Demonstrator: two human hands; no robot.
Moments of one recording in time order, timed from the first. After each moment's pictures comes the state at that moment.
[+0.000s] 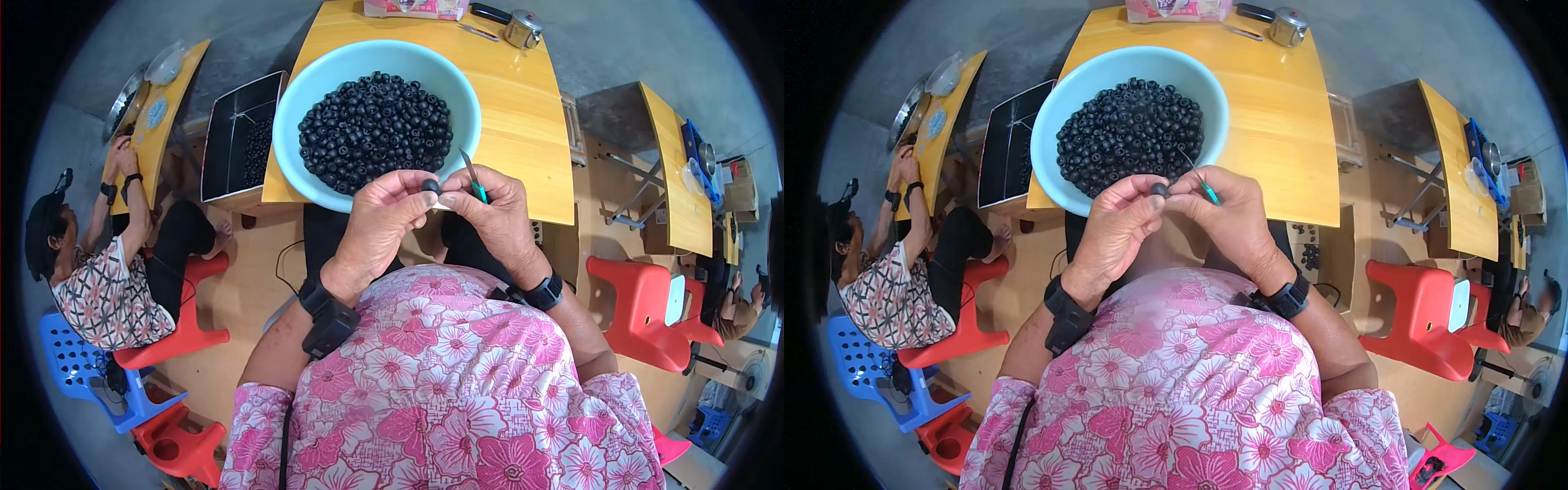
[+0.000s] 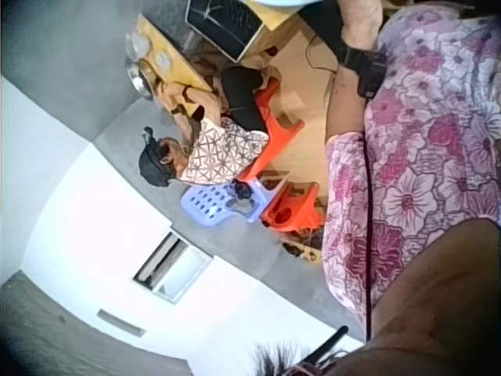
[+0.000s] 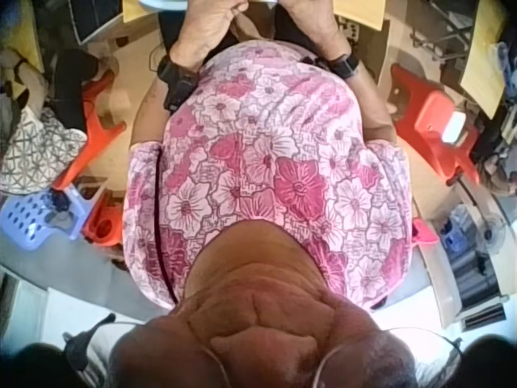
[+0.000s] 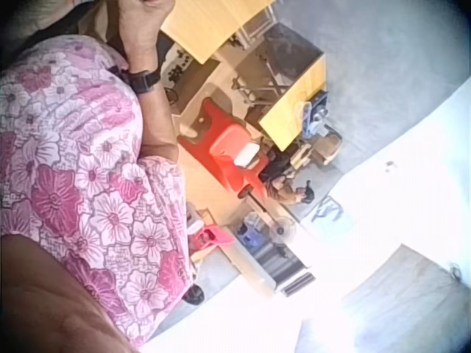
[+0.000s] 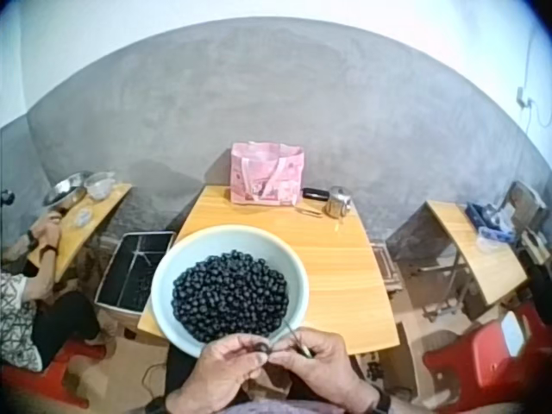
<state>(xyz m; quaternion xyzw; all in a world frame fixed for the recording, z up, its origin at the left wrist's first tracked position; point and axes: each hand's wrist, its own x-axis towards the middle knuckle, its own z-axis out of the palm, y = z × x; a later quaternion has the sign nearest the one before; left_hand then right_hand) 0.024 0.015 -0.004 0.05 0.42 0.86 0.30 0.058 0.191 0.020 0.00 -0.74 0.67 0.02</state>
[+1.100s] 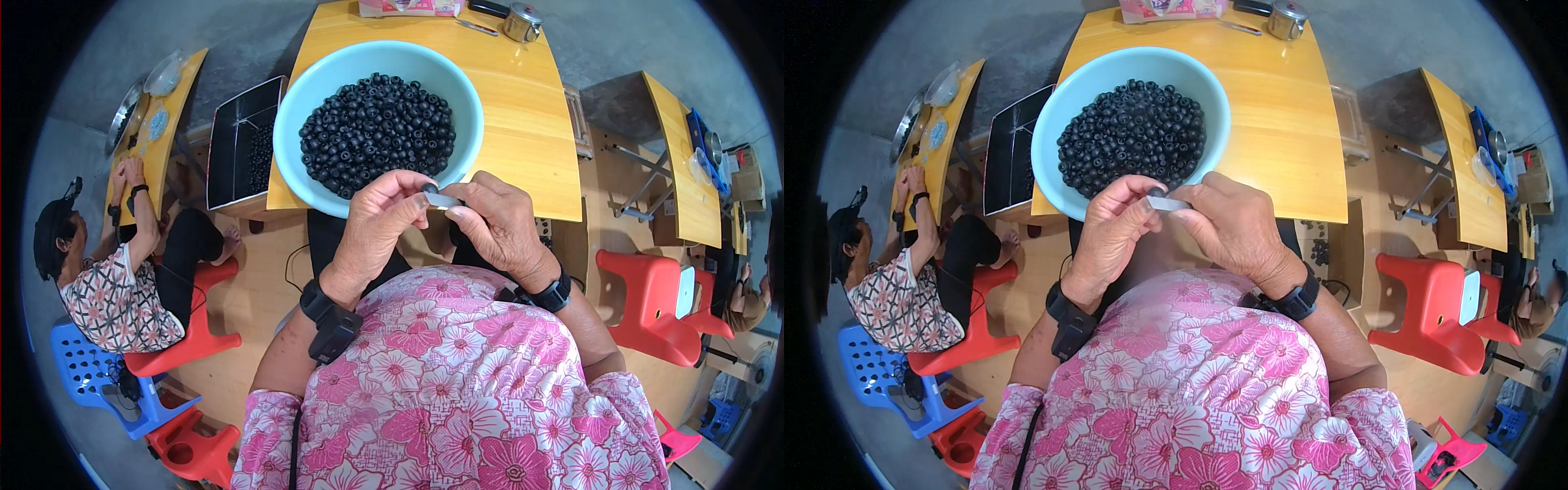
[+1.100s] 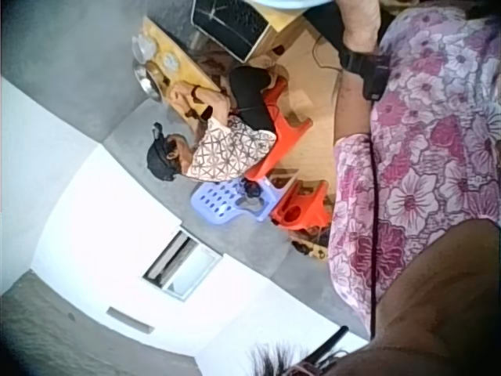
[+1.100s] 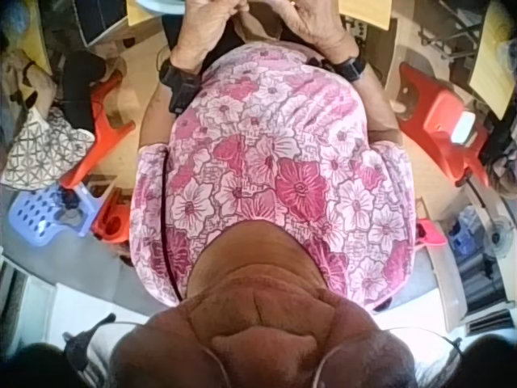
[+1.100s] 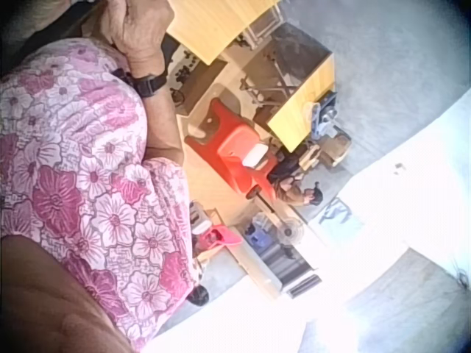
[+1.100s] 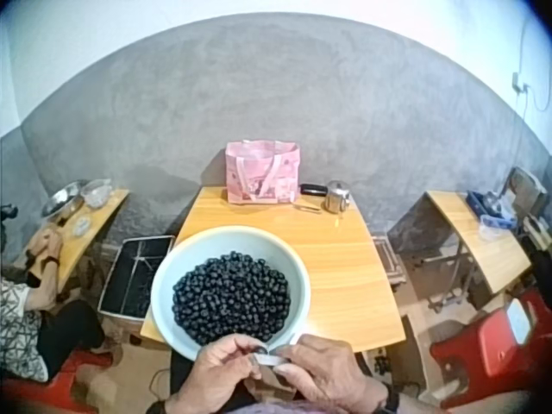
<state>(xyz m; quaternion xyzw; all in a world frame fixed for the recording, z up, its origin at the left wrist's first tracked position) 0.023 0.007 -0.004 0.13 0.51 0.81 0.25 0.068 0.201 0.026 0.16 -0.89 0.40 0.15</state>
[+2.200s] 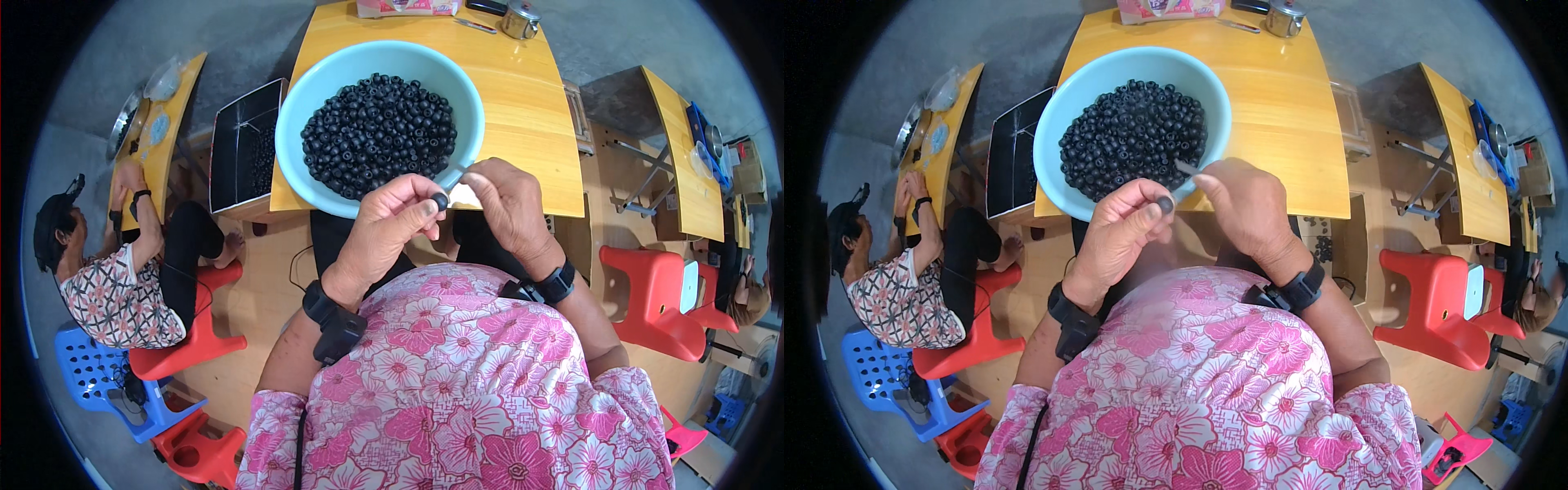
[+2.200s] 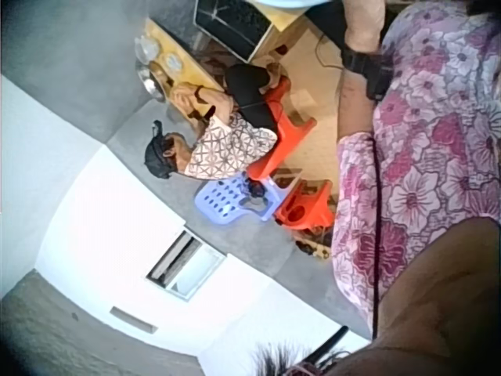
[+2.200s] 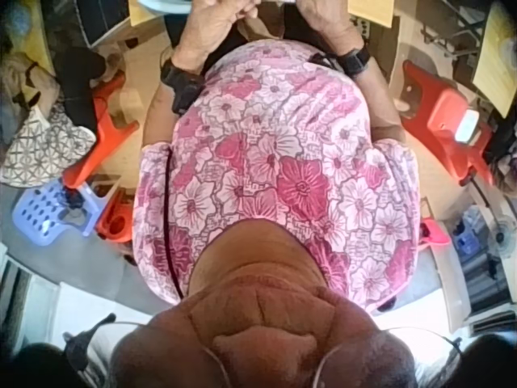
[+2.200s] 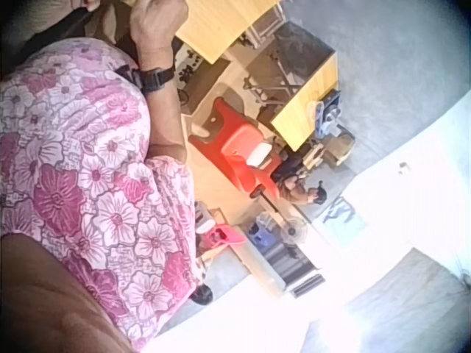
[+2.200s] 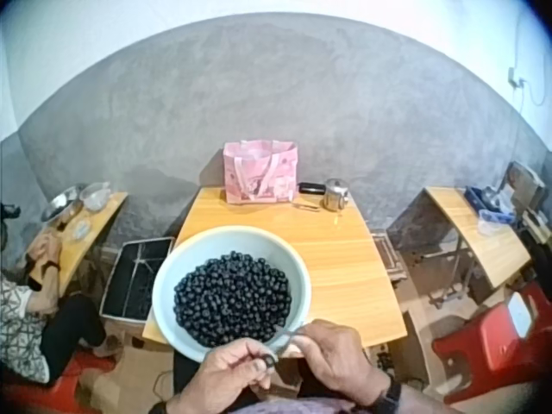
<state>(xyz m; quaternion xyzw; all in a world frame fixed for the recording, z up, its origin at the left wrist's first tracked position) 0.028 0.004 -0.004 0.17 0.47 0.80 0.32 0.063 0.208 0.013 0.09 -0.91 0.39 0.14</state>
